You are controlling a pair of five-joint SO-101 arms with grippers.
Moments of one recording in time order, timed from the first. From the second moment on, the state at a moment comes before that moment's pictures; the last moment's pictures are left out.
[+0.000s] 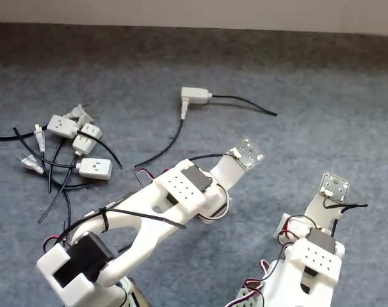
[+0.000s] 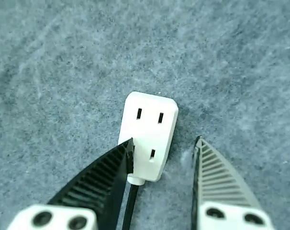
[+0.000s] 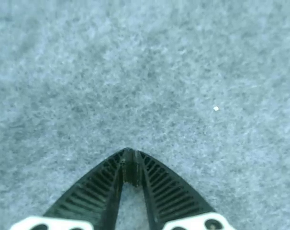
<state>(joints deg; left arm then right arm) 39.5 -3.7 34.7 51.6 -3.5 25.7 -60.6 86.2 51.0 3.1</state>
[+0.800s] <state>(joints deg) 36.2 -3.6 27.3 59.5 -7.3 25.7 -60.6 86.2 51.0 3.1</state>
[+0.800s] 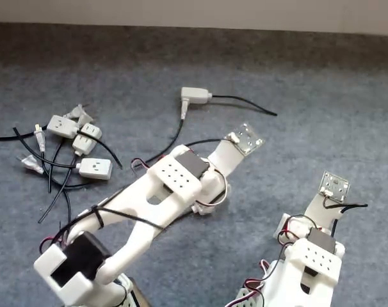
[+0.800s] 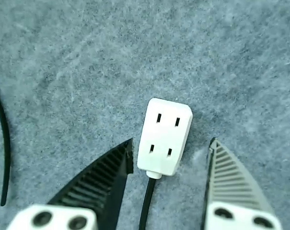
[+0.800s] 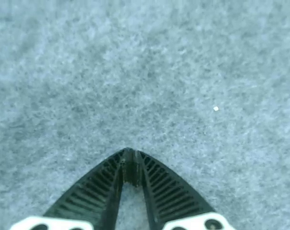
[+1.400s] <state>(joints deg) 34.2 9.2 23.3 58.3 -8.7 25.7 -60.6 86.2 51.0 3.1</state>
